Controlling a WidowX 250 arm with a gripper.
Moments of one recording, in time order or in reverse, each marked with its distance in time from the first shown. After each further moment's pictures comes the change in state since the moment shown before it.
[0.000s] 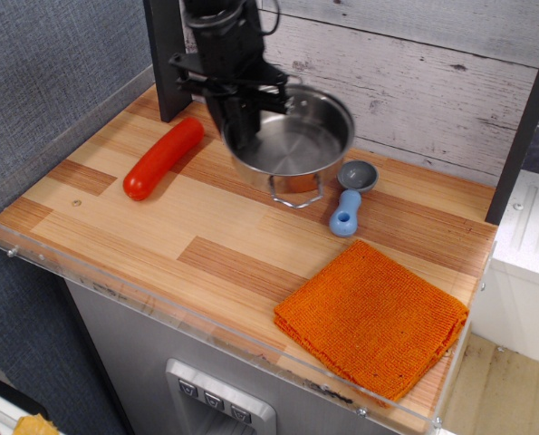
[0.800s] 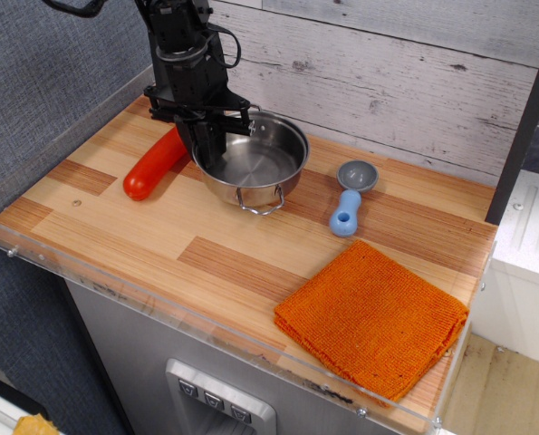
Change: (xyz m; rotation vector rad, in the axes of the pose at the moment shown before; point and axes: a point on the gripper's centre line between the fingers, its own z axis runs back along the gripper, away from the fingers) arm 0.006 0.044 -0.042 0.018 0.069 0.071
